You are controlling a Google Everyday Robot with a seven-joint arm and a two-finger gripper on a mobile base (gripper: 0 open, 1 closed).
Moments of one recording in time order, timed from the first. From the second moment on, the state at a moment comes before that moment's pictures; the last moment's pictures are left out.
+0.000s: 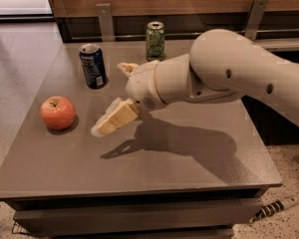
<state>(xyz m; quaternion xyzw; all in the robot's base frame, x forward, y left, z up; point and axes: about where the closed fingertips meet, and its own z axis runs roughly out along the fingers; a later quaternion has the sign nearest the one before) 0.508 0.089 0.894 -0.58 0.63 0.25 0.45</state>
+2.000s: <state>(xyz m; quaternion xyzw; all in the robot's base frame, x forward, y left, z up) 0.499 0.234 0.847 -0.58 0.57 0.36 0.46</state>
